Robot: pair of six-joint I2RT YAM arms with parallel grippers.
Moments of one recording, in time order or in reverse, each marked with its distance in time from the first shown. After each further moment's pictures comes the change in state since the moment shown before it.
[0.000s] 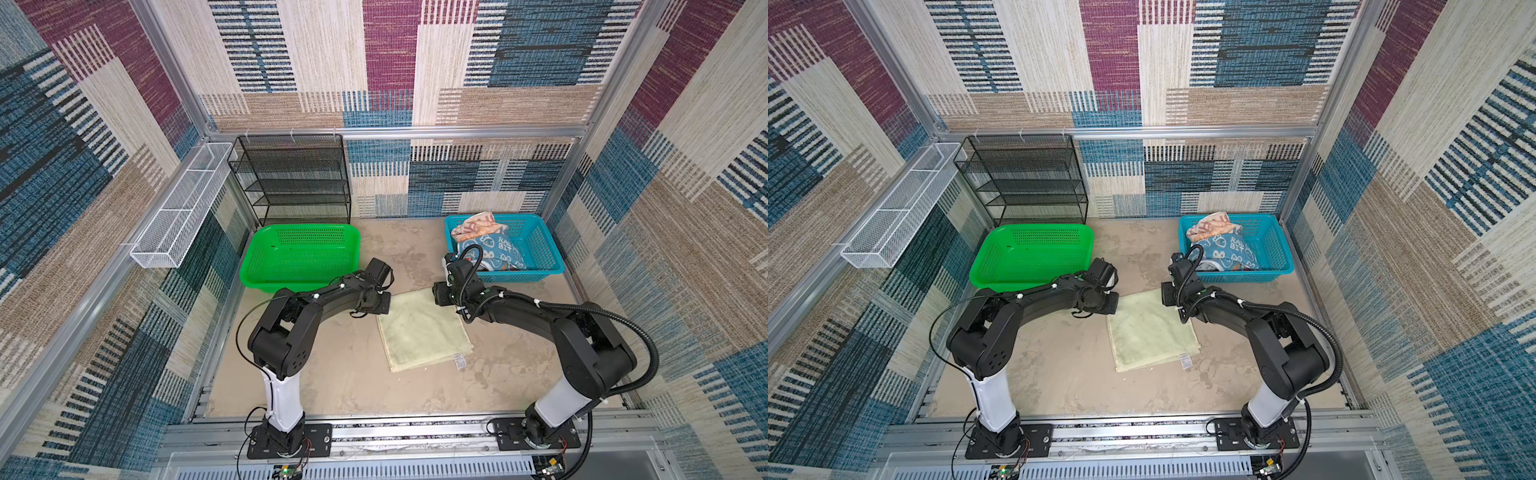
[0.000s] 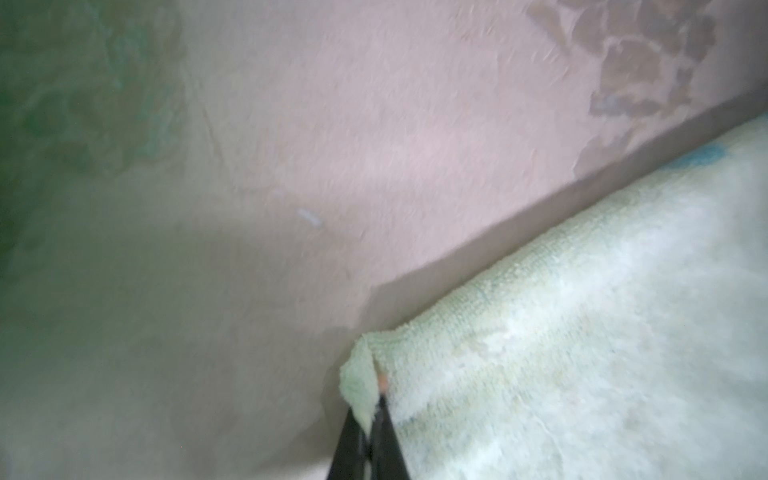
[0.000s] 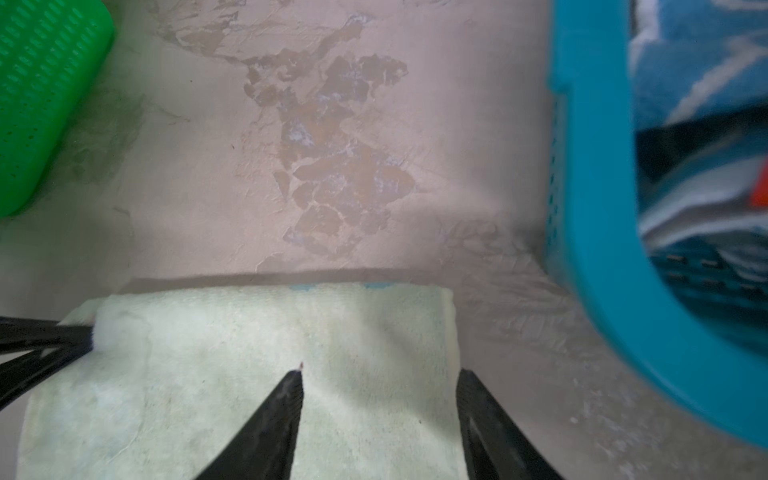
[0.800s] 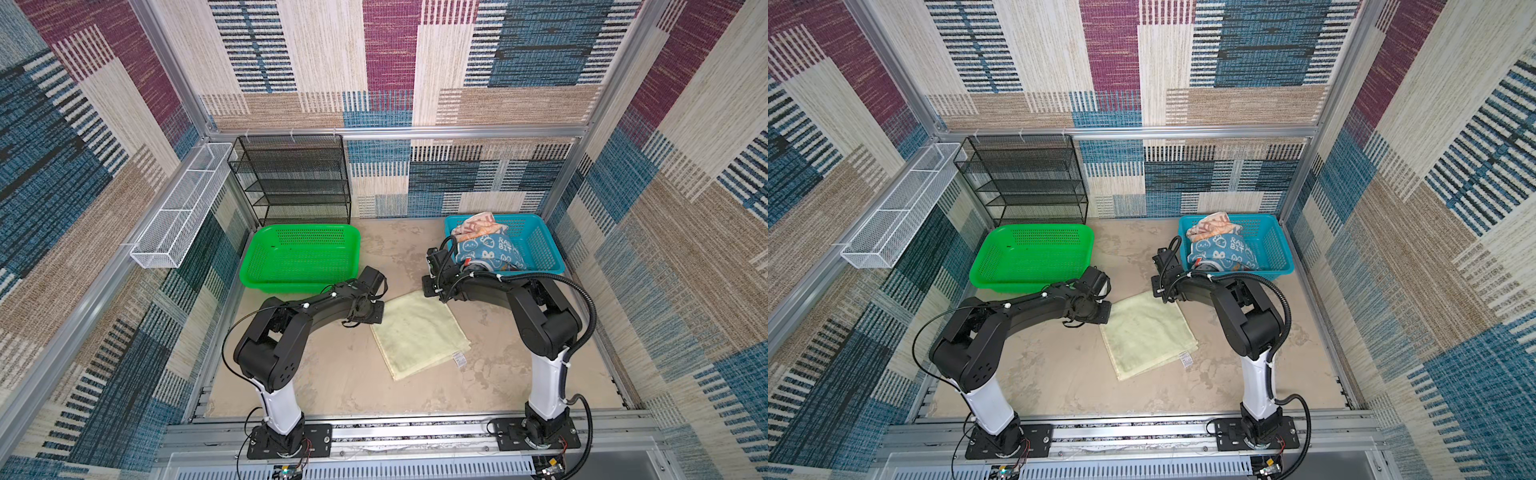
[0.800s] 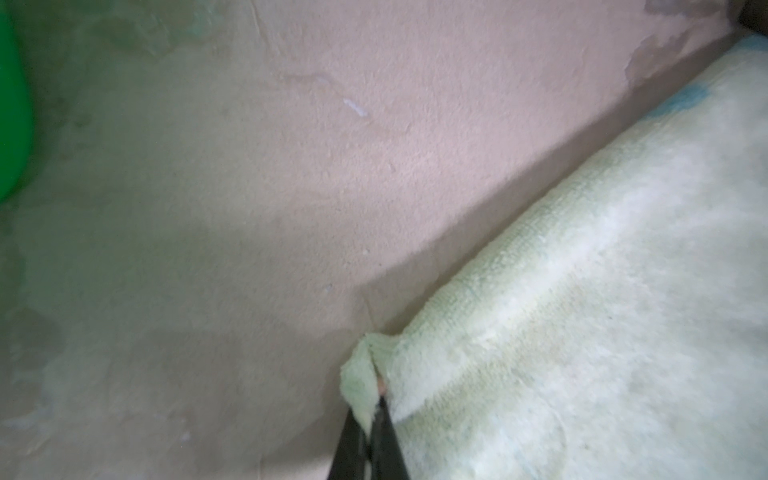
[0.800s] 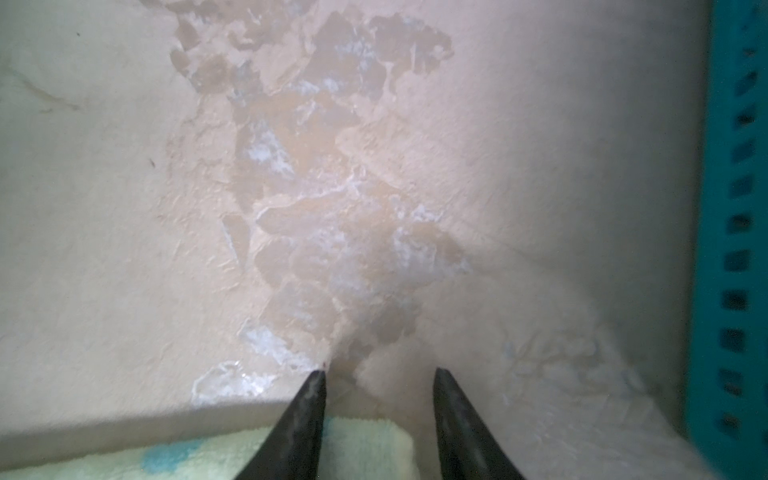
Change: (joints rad) left arm 0.000 -0.086 -0.108 -0.005 -0.009 -0.002; right arm 0.000 0.322 0.290 -0.091 0.010 -0.032
